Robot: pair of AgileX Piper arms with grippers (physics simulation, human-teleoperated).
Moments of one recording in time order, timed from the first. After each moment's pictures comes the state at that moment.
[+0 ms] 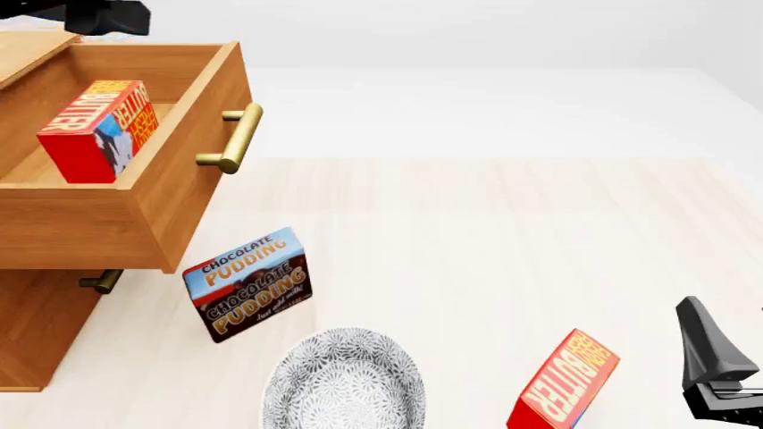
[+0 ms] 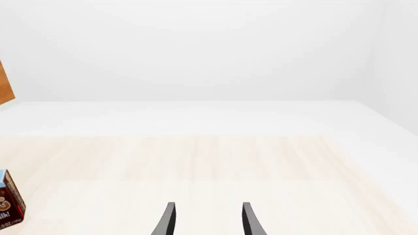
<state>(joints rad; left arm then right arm) -0.19 1.28 -1.68 1.08 0.09 0.00 0.01 -0.01 0.00 0.01</state>
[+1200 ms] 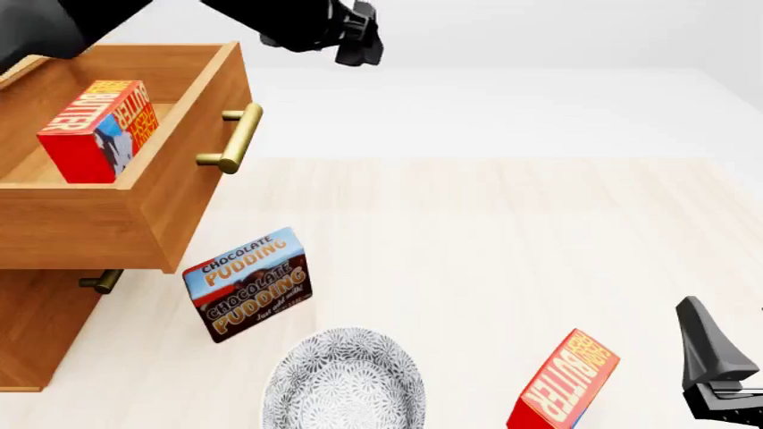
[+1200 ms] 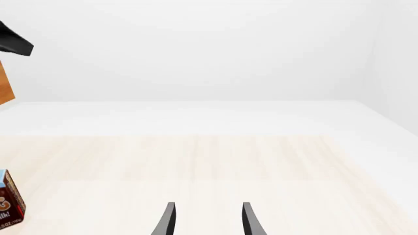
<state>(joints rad) -0.55 1.74 -1.93 0.89 0.00 0.00 0.01 -0.01 0.00 0.01</state>
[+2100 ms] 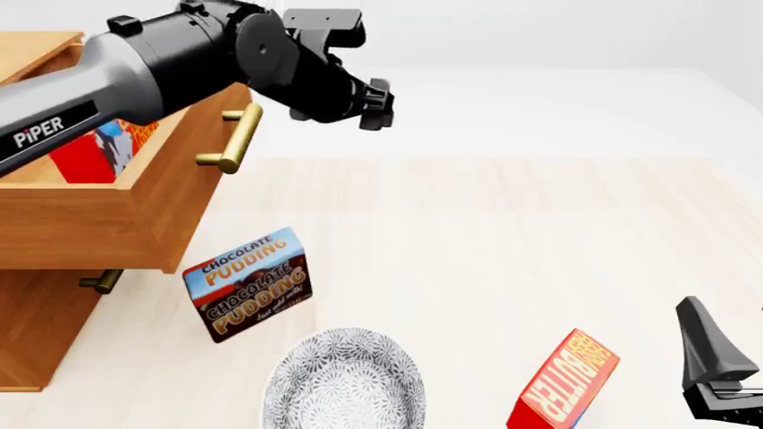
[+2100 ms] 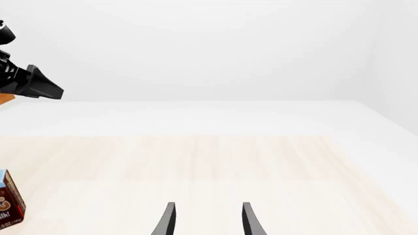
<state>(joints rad) -0.55 1.81 -1.71 0.68 -0.15 0.00 0.01 -0.01 0.00 0.01</state>
